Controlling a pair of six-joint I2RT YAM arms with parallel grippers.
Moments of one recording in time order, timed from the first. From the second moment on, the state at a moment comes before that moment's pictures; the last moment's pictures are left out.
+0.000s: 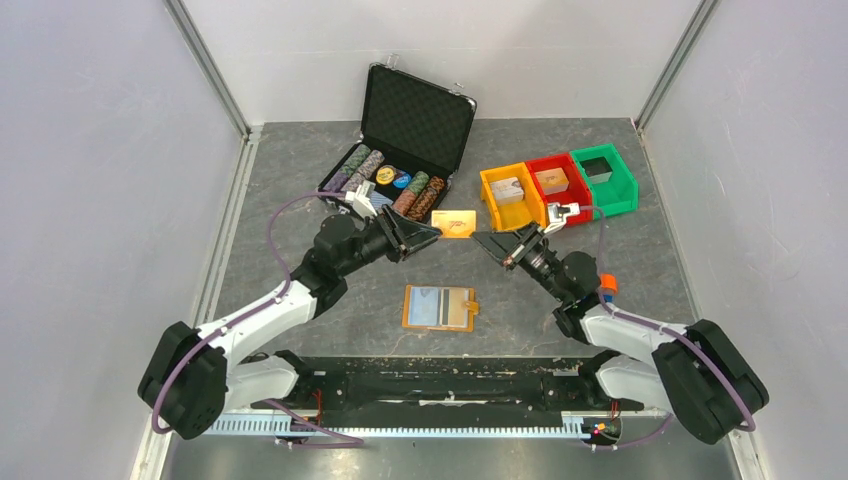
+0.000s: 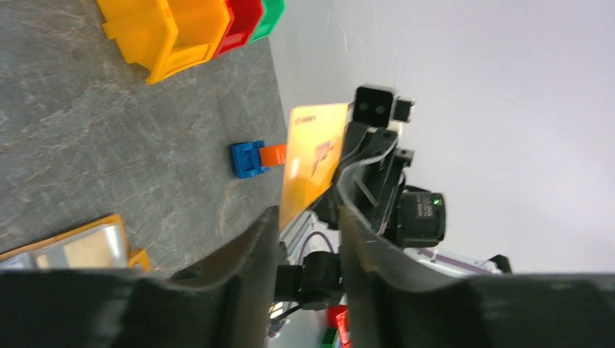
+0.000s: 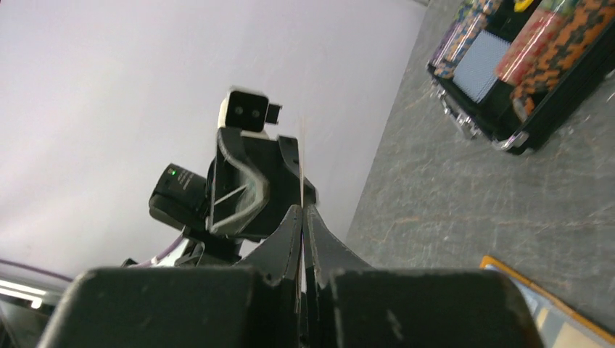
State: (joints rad) left arm -0.60 1.15 0.58 0.48 0.35 -1.21; right arm 0.53 1.16 0.24 1.11 -0.26 1.27
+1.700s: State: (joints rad) left arm -0.58 1.04 0.91 -0.70 -0.13 -0.41; right arm -0.23 1.88 1.50 -0.43 -0.62 0.10
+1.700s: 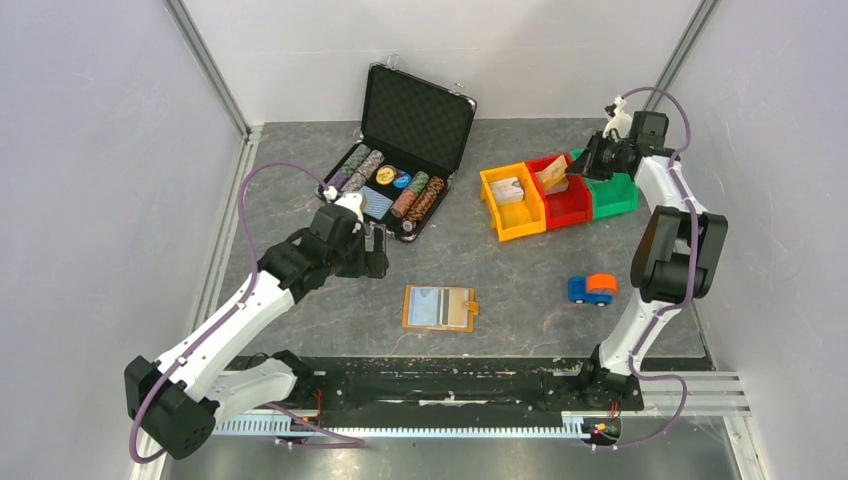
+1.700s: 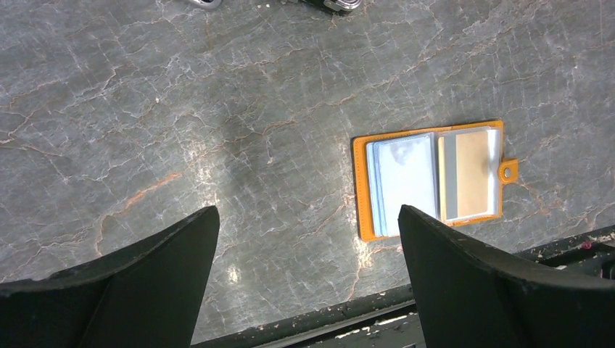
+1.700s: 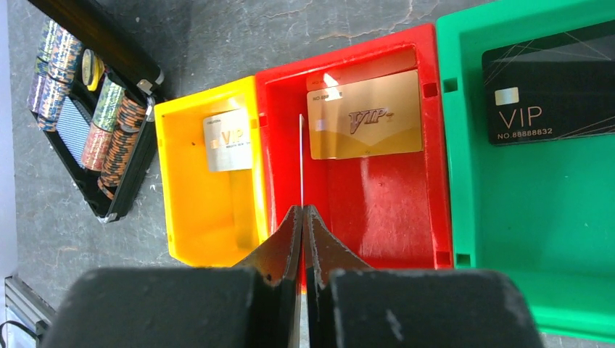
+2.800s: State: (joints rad) left arm -0.58 1.03 0.91 -0.70 -0.12 -0.41; right arm -0.23 2.11 1.67 -0.44 -0.62 0.14
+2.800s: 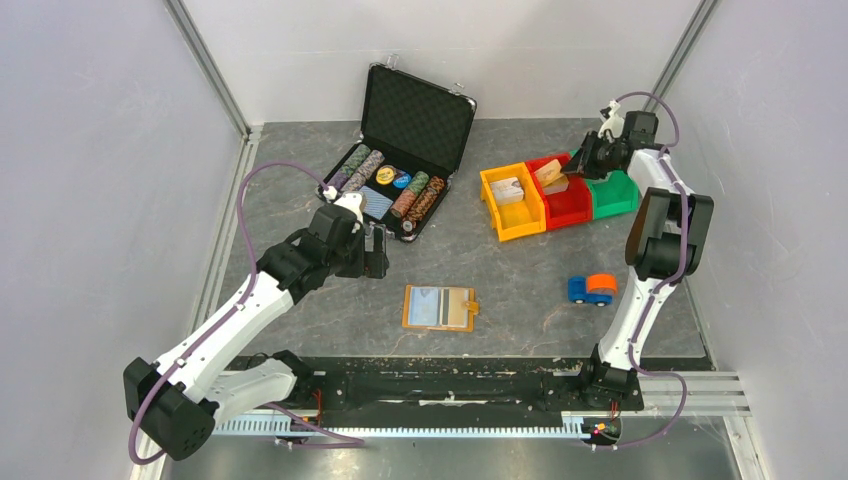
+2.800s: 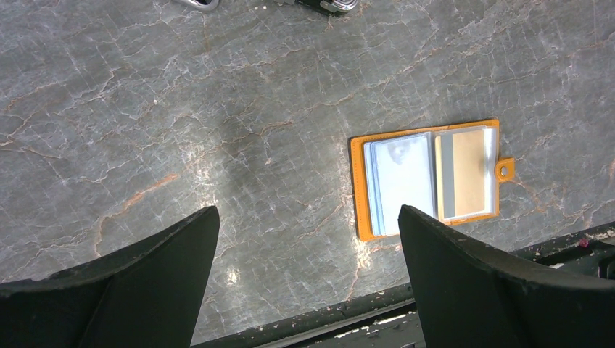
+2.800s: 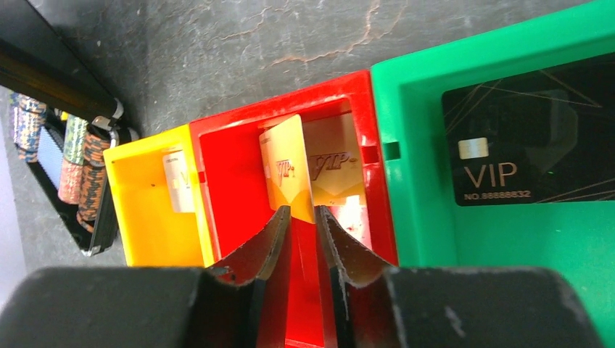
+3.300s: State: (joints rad) left arm -0.58 1.04 0.91 -0.70 -0.13 -0.41; right arm -0.23 2.08 1.68 -0.46 -0.49 0.17
